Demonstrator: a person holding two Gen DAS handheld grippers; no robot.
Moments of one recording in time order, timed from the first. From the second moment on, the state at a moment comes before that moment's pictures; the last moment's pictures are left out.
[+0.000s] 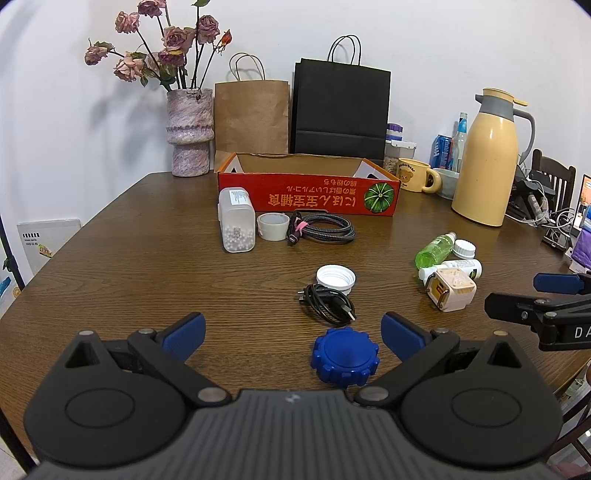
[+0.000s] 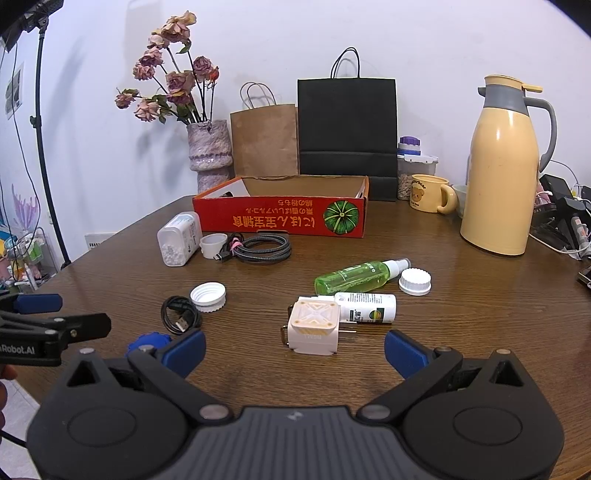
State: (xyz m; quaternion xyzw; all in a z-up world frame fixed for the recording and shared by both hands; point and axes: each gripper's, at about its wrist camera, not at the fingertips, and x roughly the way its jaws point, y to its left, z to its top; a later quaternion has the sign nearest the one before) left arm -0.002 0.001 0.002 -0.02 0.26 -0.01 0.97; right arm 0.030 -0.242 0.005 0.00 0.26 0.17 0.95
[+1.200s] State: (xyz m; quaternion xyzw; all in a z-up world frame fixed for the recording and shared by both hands) left arm -0.002 0.000 0.001 -0.02 0.26 -0.01 0.97; right arm 0.030 -0.245 0.006 0.00 0.26 0.17 0.95
